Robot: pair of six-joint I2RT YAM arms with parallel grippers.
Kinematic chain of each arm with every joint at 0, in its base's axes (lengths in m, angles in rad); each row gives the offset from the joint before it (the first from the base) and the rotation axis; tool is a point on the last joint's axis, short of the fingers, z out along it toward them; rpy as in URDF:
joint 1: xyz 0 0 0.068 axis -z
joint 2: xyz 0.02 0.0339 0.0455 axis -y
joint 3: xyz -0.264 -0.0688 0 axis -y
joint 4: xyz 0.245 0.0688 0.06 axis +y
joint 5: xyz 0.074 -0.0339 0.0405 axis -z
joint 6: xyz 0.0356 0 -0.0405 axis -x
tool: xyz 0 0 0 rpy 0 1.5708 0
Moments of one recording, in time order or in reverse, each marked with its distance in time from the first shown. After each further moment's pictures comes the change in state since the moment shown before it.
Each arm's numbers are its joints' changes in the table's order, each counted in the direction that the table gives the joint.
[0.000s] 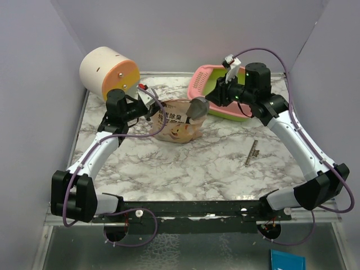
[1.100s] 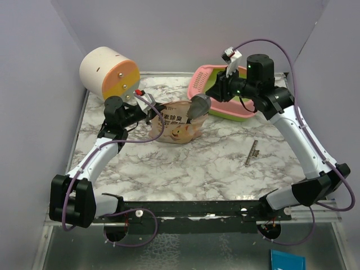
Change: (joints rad) left arm -0.002 0.056 -0.116 -0.175 0.016 0.064; right arm -0.020 -0.055 0.198 0.166 0.009 0.021
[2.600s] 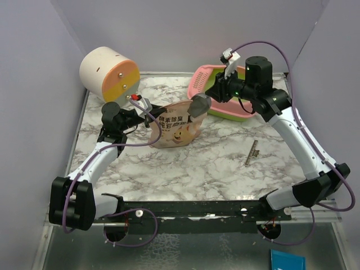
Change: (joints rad) left arm -0.014 0.026 -0.080 -0.173 0.082 0.078; right arm -0.006 0.011 -0.049 -0.064 0.005 0.066
